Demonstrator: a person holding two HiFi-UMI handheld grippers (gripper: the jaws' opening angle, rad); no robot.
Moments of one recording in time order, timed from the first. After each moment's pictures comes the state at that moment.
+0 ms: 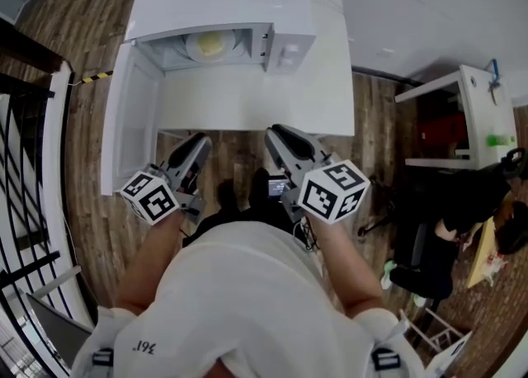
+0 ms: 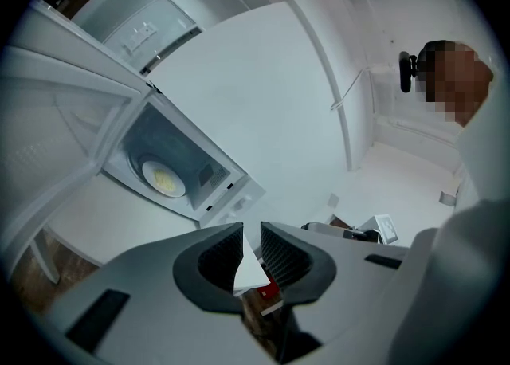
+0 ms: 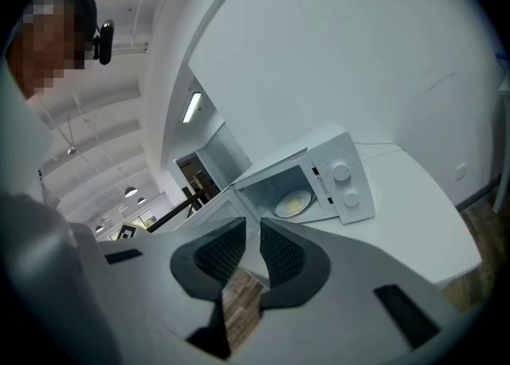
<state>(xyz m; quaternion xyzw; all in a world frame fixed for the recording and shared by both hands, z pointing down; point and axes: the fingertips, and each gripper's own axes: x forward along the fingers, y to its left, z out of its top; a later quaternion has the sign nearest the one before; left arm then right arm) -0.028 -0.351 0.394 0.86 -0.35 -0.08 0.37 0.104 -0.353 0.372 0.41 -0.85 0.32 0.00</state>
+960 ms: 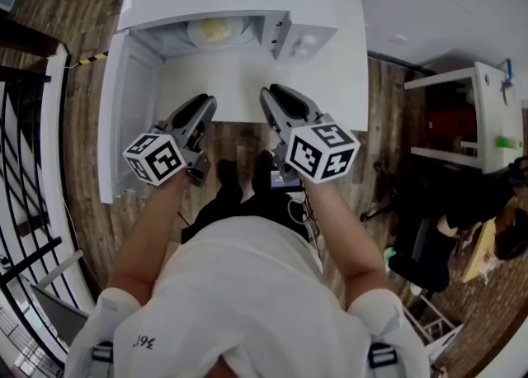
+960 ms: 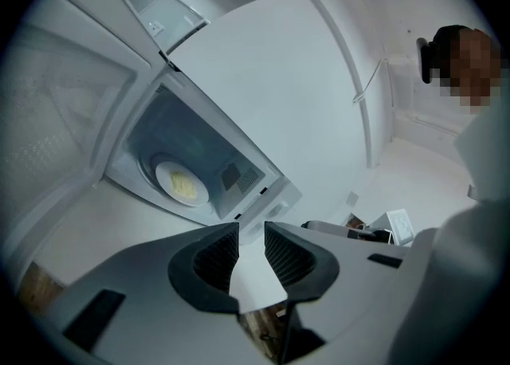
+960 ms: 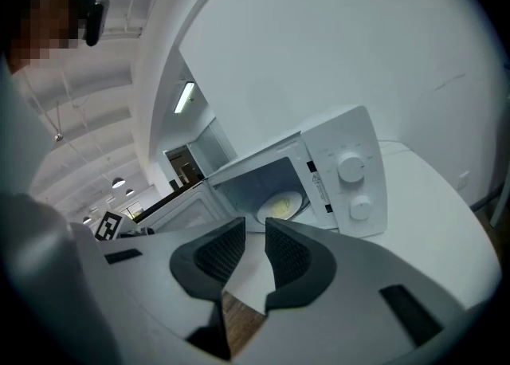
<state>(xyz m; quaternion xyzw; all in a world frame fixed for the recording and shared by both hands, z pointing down) -0.038 -0.444 0.439 0.84 -0.38 -0.05 0.39 0.080 -0.450 0.422 0.44 -0.84 0.31 0.04</state>
